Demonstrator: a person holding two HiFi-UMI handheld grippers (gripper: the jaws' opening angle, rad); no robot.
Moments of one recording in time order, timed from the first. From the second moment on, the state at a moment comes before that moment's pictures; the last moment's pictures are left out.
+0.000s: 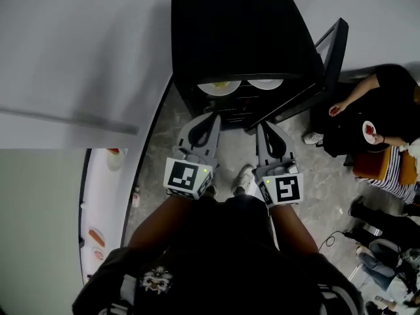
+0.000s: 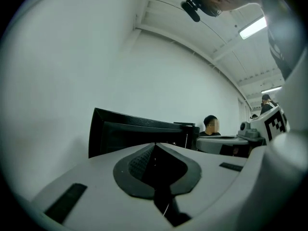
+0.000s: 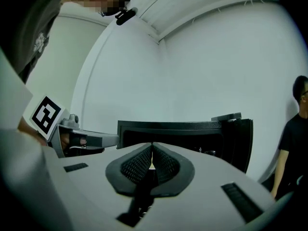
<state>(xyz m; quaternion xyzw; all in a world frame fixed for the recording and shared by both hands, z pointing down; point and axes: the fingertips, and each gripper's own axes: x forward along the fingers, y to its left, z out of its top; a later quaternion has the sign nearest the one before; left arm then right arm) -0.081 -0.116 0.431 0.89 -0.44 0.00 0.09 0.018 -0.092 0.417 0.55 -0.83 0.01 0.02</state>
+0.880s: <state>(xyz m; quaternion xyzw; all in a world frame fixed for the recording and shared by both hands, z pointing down) -0.057 -0.102 0.400 0.90 -0.43 0.00 0.07 0.022 -0.099 0.365 0.55 -0.83 -0.06 0.01</state>
